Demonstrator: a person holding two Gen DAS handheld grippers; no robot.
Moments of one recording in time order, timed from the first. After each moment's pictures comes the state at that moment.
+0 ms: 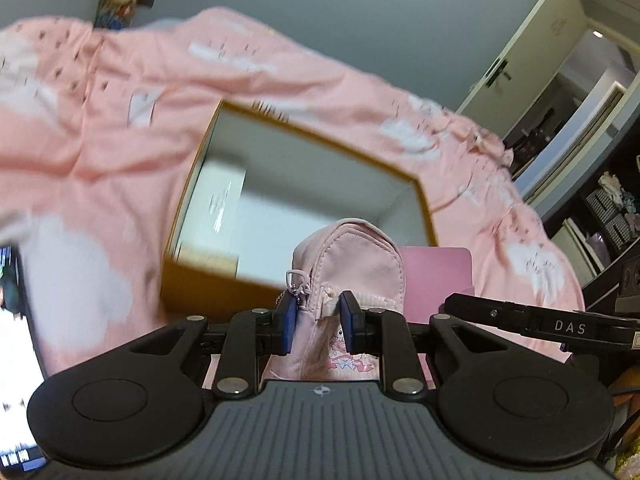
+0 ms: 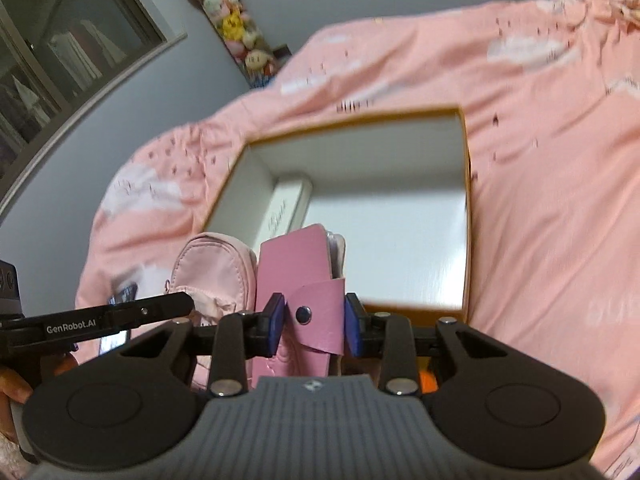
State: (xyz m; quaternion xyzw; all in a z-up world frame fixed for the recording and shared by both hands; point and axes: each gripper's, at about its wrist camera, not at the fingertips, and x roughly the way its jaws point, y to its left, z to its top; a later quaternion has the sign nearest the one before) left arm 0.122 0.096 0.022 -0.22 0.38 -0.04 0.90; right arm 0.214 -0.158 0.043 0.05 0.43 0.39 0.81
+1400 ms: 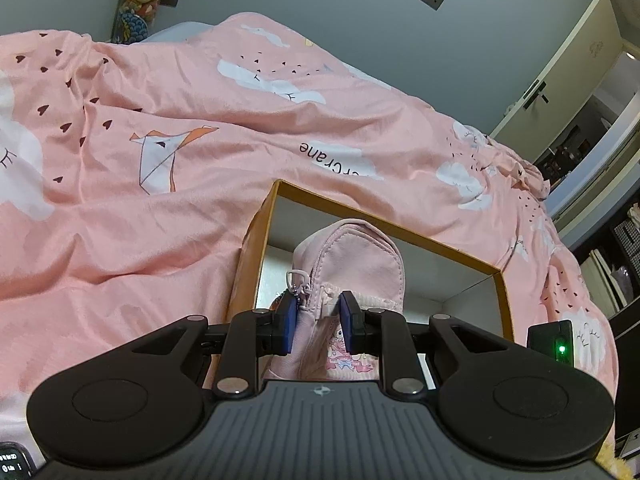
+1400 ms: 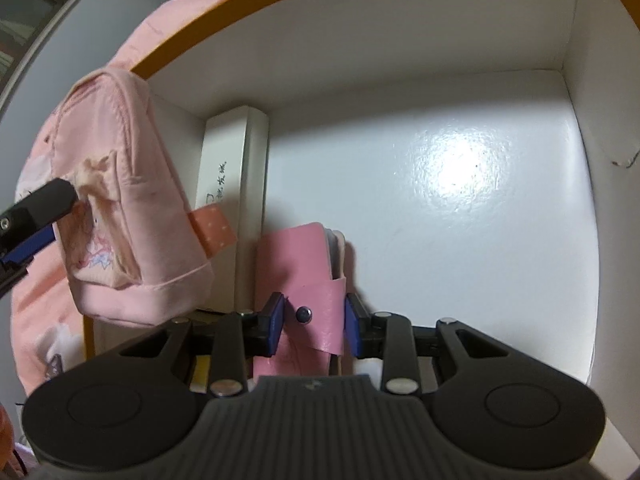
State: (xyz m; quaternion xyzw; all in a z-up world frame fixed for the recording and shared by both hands) left arm 0.238 0.174 0.001 -0.23 0.39 -0.01 0.89; right arm 0.321 -0.011 -0.076 0.06 0.61 0.31 0.73
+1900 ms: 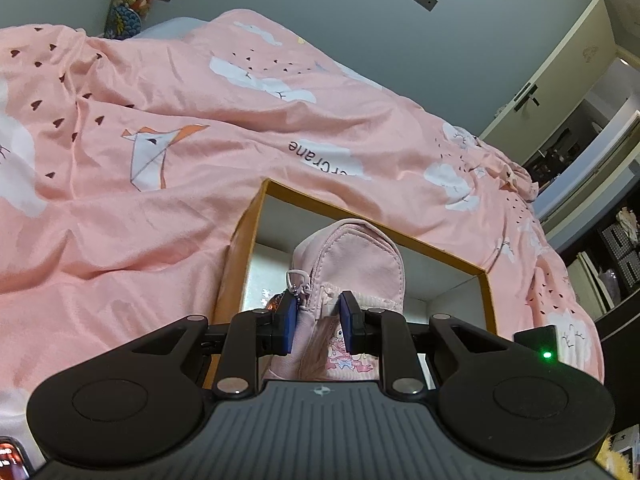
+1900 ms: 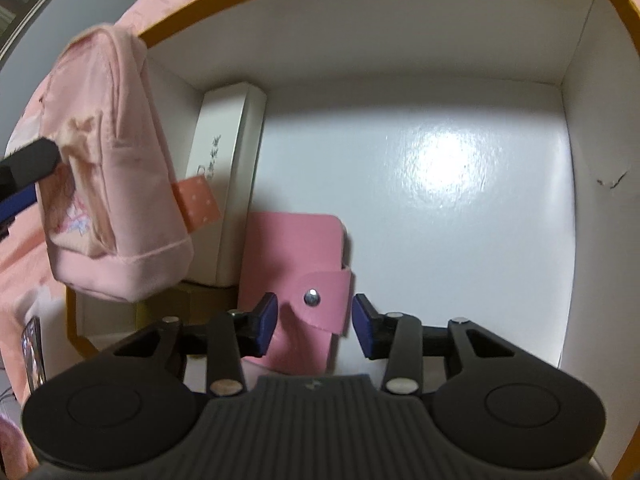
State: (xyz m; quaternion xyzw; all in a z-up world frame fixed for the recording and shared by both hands) left arm 0.237 0.175 0.005 -0.25 0.39 -0.03 0.89; right arm 0.317 -0.012 -0.072 0.00 0.61 0.32 0.72
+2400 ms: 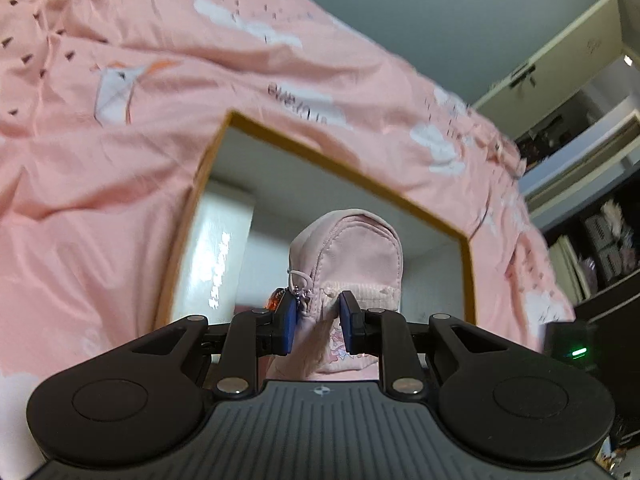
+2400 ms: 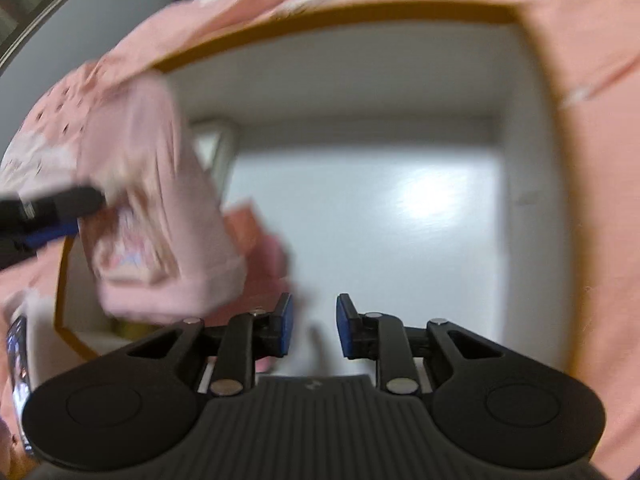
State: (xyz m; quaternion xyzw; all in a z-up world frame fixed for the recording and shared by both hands) left arm 0.251 0.151 -0.020 -0.28 0.45 -0.06 0.85; right arm 0.314 -0.063 -0.044 -0.01 0.56 0.29 0.78
